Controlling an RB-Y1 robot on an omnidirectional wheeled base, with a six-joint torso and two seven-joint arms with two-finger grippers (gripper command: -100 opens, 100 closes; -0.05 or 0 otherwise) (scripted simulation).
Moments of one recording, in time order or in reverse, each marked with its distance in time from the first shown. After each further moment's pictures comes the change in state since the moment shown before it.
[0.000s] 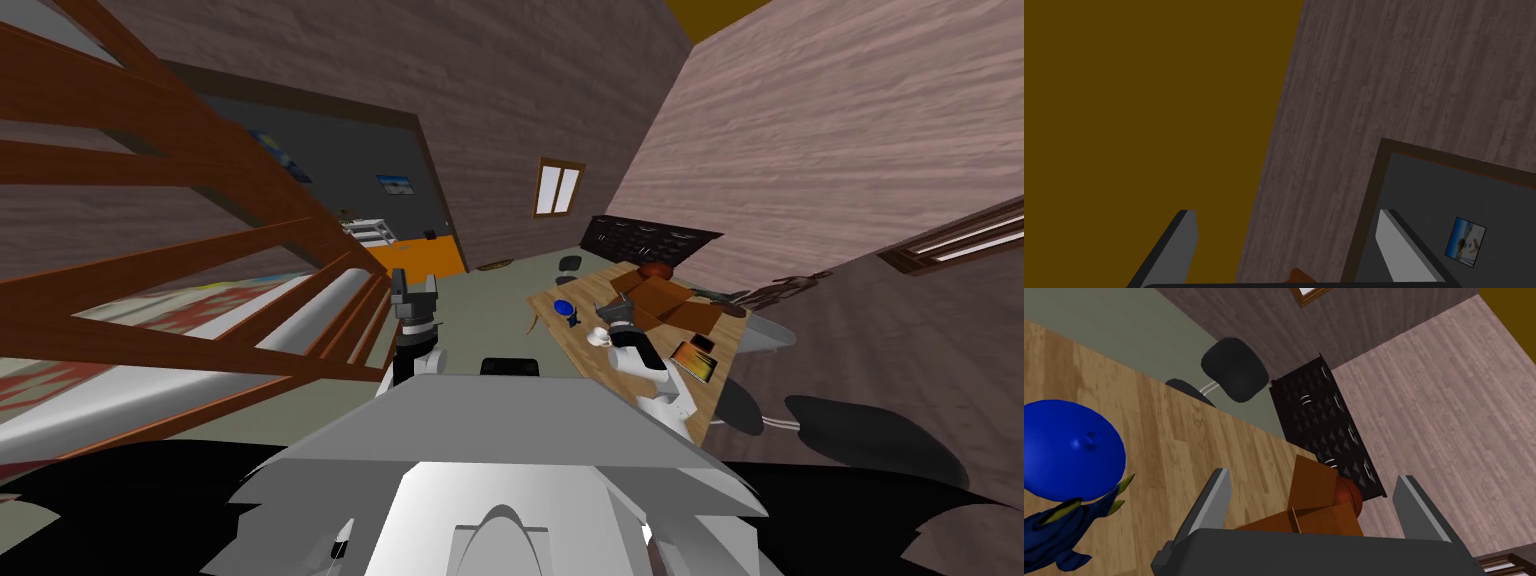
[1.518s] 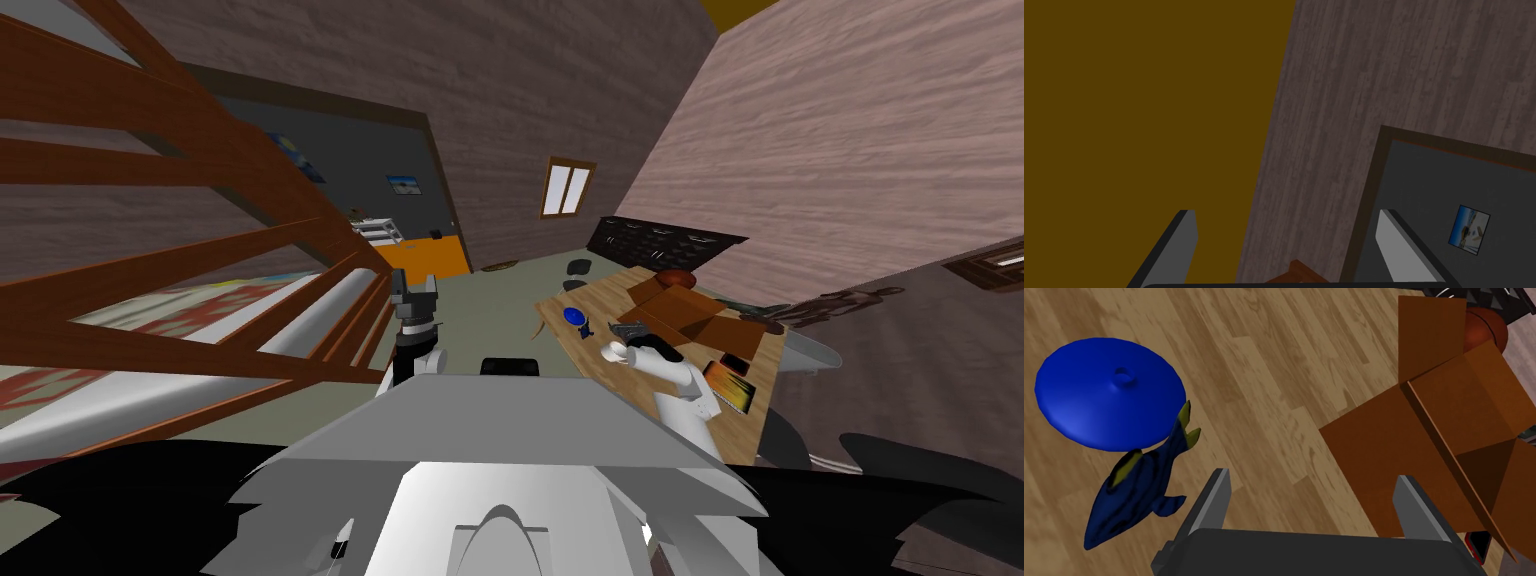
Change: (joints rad) left arm 0.000 0.000 0.000 0.000 0.000 0.000 0.000; right arm -0.067 -0.070 -0.155 0.211 -0.060 0.421 -0.391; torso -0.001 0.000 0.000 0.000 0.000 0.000
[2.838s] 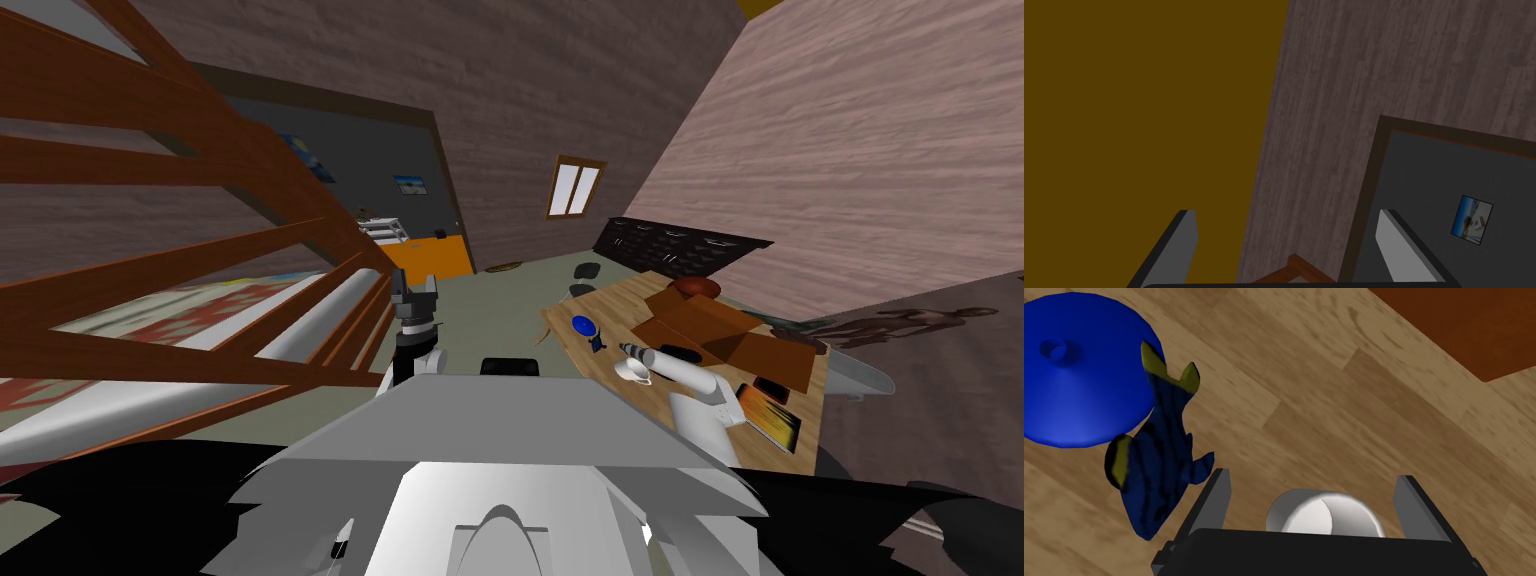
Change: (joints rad) left arm 0.000 0.000 0.000 0.000 0.000 0.000 0.000; right arm -0.058 -0.039 -0.141 0.183 -0.051 0.397 -0.359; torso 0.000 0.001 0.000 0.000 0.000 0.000
